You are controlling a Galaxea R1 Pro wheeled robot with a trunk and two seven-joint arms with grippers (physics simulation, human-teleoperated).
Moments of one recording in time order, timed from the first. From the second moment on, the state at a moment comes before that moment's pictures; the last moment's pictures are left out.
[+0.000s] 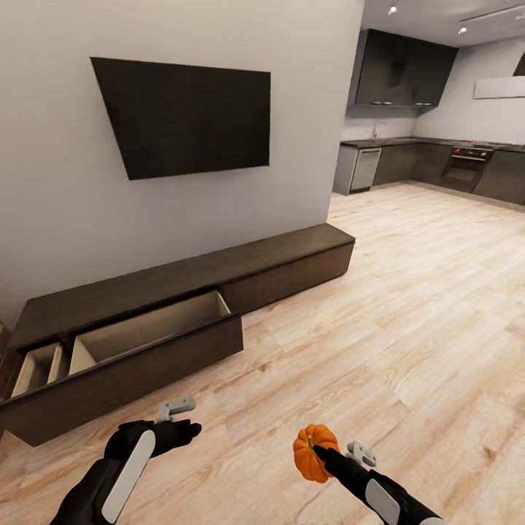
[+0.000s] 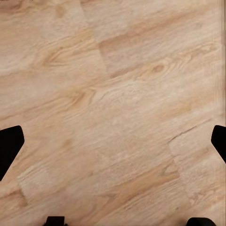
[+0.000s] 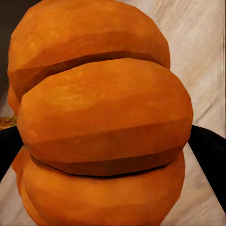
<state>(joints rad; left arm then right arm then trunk) -0.31 0.08 -0.13 -1.24 0.50 0.84 0.24 -0.53 -0.05 0.32 -0.24 -0.89 0.07 0.25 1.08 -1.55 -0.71</state>
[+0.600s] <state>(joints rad) -0.31 0.08 -0.13 -1.24 0.50 0.84 0.24 -0.53 -0.05 0.32 -0.24 -0.89 0.07 0.25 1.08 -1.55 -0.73</state>
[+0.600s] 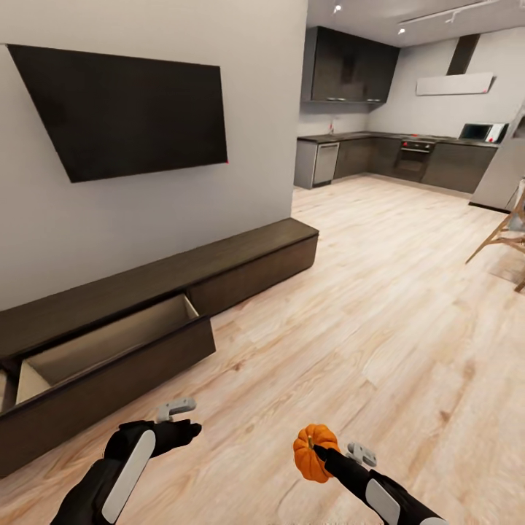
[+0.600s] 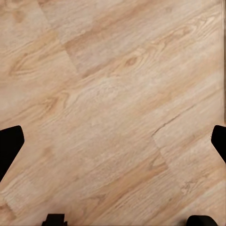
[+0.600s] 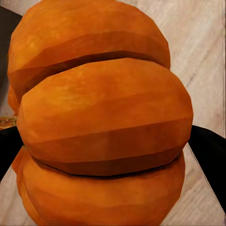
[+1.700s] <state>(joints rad) -0.31 0.08 -0.13 -1.24 0.50 0.84 0.24 -0.53 -0.05 0.32 -0.24 -0.89 0.07 0.25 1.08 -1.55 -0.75</state>
